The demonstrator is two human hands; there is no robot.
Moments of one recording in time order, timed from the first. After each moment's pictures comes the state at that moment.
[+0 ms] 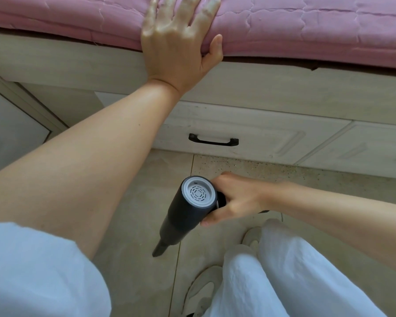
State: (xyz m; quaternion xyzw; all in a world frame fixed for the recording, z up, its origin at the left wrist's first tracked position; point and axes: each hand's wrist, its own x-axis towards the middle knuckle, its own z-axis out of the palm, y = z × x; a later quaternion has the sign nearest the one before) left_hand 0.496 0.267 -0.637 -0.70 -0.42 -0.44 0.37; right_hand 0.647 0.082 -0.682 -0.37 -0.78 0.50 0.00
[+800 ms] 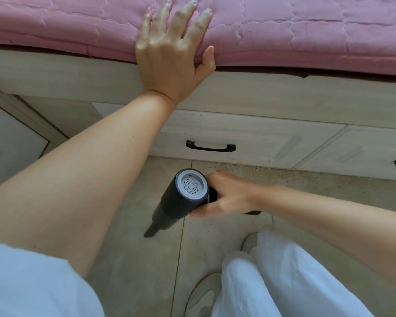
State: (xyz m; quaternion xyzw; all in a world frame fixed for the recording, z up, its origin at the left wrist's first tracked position) left_hand 0.496 0.264 -0.636 -0.70 -0.43 -0.43 0.37; right_hand 0.640 0.091 -0.684 -0.40 -0.77 0.49 0.05
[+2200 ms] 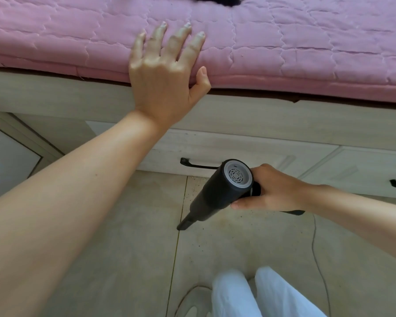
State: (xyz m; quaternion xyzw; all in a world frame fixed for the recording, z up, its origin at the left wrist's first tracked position) left_hand 0.500 0.256 -0.624 -0.72 -0.45 -0.40 0.34; right_hand 0.727 0.117 -0.668 -0.49 -0.76 0.43 0.07
